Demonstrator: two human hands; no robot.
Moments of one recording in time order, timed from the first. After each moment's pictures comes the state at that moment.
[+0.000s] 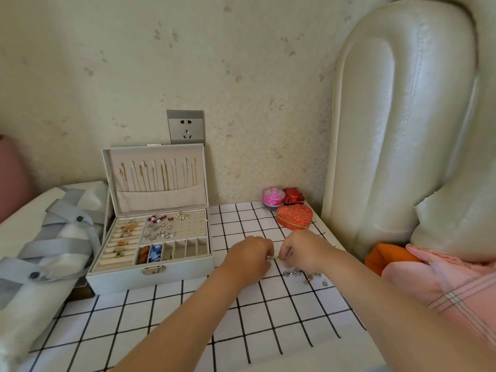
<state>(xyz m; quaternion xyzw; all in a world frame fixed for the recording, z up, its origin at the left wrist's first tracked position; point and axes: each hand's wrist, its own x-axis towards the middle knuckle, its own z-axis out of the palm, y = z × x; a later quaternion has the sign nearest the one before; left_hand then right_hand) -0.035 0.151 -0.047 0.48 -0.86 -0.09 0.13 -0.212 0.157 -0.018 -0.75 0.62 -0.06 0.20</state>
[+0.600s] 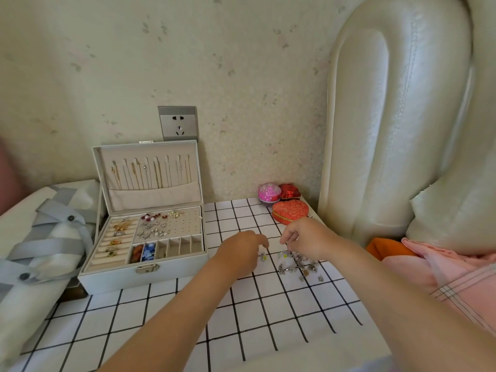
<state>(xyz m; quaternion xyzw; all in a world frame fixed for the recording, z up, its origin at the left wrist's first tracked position) -0.032 0.142 -0.044 0.51 -0.85 -0.10 0.08 -0.234 0.147 -0.016 -0.72 0.64 -0.14 0.24</state>
